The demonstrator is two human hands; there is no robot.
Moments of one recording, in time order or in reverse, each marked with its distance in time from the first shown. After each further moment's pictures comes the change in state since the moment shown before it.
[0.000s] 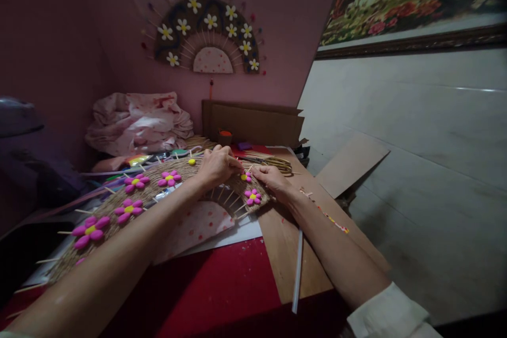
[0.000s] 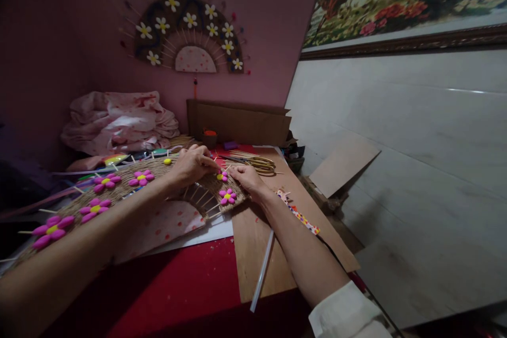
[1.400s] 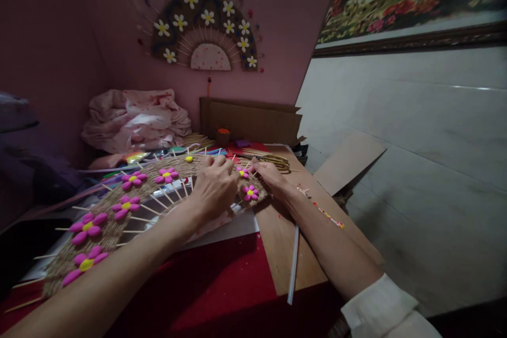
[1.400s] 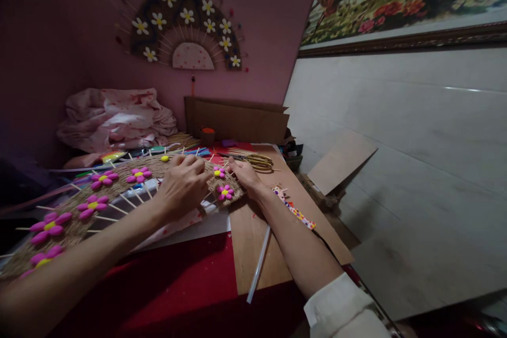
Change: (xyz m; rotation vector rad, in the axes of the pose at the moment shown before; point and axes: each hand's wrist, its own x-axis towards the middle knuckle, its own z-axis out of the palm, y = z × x) left_hand -0.055 0.046 -0.010 0.384 0.219 0.253; right_hand 0.006 0.004 0.000 -0.020 0.077 -0.025
